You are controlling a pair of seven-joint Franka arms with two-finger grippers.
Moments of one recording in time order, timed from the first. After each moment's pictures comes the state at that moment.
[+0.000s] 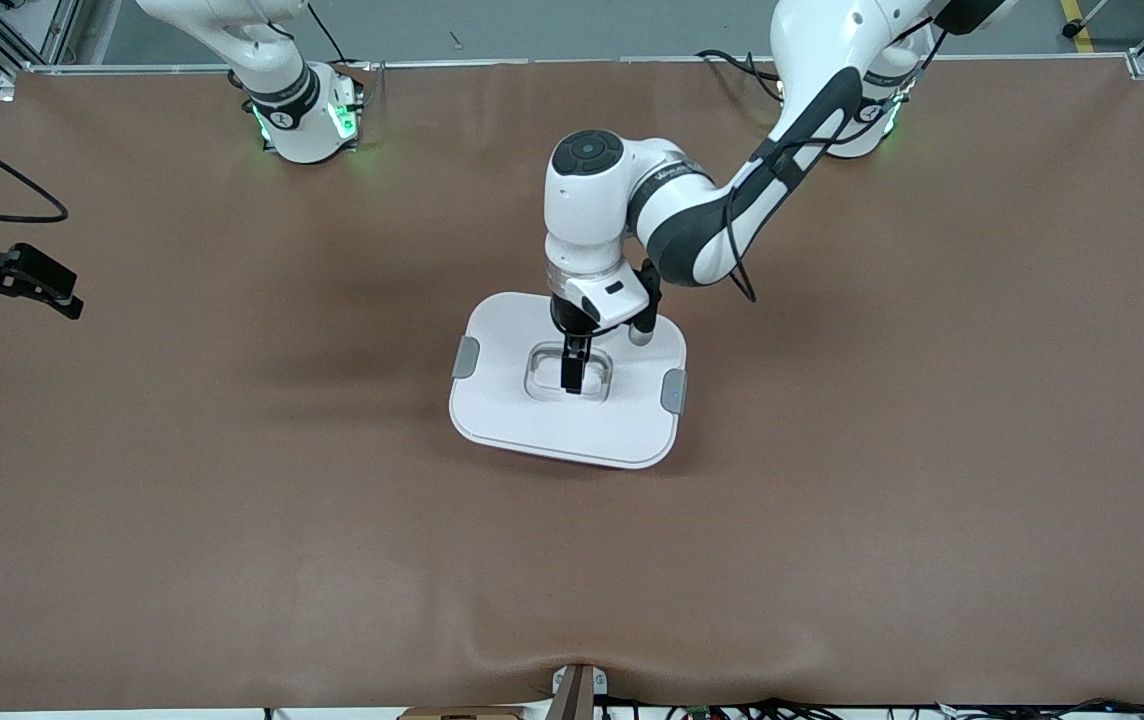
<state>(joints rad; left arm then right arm) -0.44 0.60 -0.46 -1.53 0.59 2.27 -2.56 -0.01 0.01 -0.04 -1.62 -0.02 1.71 -0.05</state>
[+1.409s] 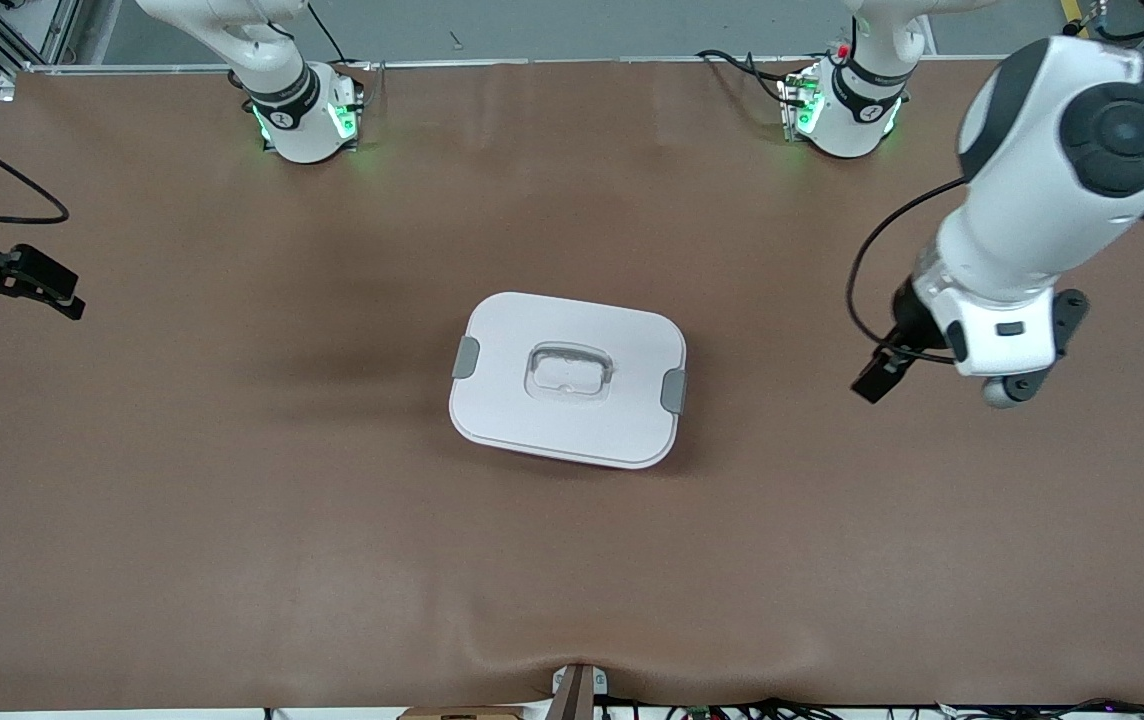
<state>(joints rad) 0.09 0.26 -0.46 -1.43 0.16 1.68 -1.16 -0.01 0.01 -0.04 -1.62 -0.01 1.71 -0.03</state>
